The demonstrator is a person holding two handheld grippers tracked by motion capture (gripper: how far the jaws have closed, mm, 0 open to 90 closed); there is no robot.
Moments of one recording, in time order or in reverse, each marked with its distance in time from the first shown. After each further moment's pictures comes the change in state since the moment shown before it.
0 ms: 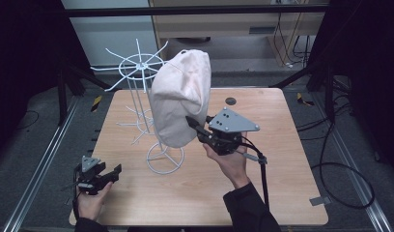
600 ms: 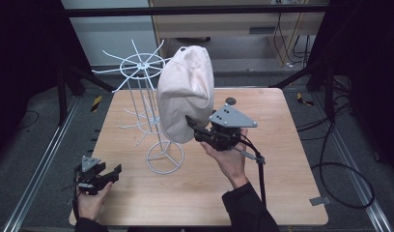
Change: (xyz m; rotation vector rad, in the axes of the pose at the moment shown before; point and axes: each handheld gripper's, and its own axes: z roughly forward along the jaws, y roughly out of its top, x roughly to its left) left arm 0.000 0.000 0.001 0.005 0.000 0.002; right arm -0.007 -0.006 0.008 0.022 -0.089 0.068
